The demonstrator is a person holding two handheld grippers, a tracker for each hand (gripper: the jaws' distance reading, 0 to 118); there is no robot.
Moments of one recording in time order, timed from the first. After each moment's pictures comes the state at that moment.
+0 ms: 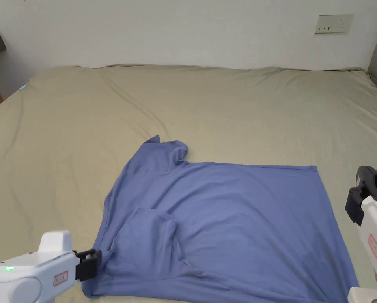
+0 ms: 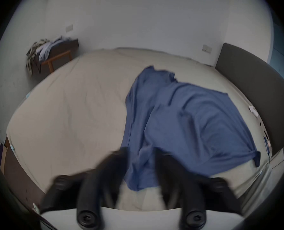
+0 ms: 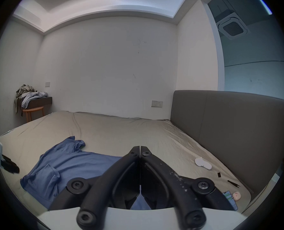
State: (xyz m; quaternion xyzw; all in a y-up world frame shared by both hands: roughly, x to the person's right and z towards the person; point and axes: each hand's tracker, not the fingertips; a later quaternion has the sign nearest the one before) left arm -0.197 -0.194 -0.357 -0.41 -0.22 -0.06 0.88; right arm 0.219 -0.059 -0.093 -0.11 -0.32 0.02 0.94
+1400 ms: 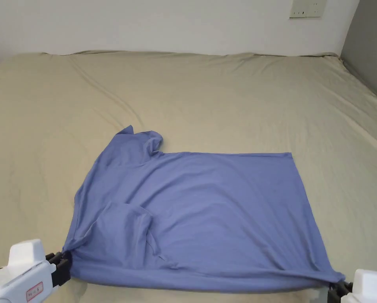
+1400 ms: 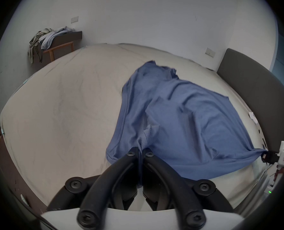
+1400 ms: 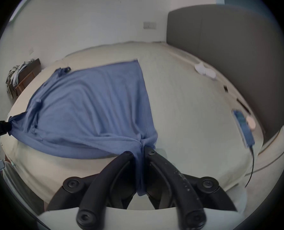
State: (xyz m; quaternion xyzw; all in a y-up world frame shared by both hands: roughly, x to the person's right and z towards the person) left arm -0.182 -0.201 -0.351 -0.37 -0.22 -0.01 0.90; right arm 0.265 -0.213 -0.028 -0.37 -0.31 -0.12 0.87
